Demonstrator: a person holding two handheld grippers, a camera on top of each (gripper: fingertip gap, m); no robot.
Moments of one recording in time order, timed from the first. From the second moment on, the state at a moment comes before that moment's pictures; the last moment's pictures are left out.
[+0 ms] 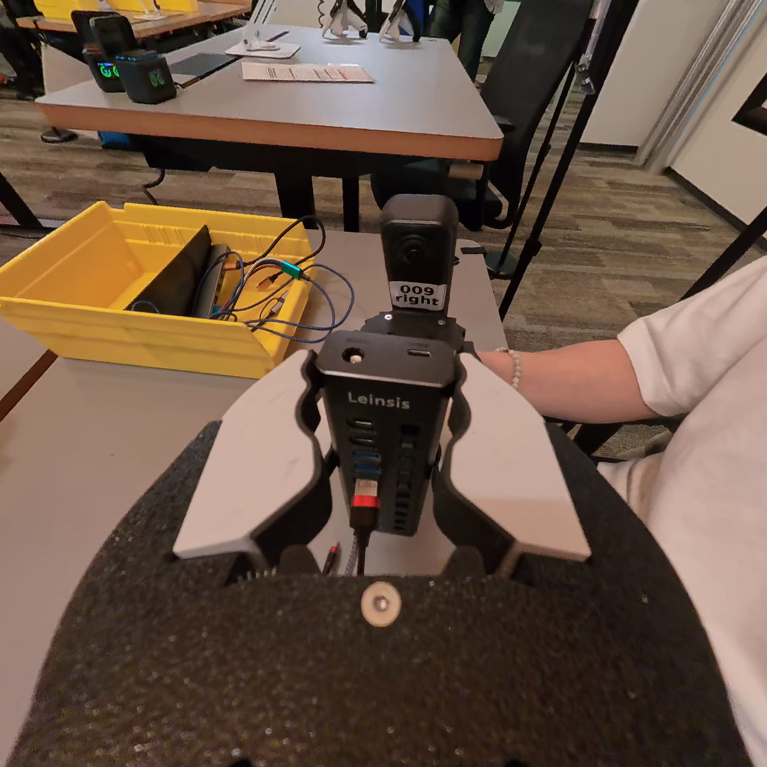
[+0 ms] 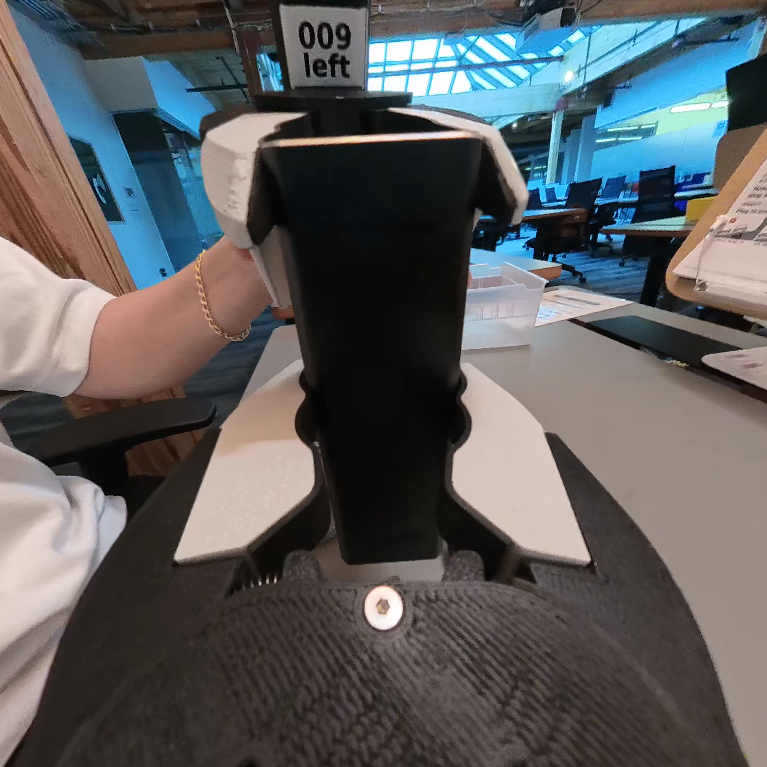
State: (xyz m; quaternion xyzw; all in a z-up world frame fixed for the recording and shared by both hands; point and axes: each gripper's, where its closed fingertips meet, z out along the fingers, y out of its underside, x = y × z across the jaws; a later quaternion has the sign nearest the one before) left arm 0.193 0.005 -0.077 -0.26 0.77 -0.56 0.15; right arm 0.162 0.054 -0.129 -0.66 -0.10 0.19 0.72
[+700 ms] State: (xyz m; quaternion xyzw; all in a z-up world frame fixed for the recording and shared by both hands) left arm 0.194 0.005 -0.069 -0.26 0.77 -0.55 0.21; right arm 0.175 0.050 -0.119 -0.65 -0.08 0.16 0.74
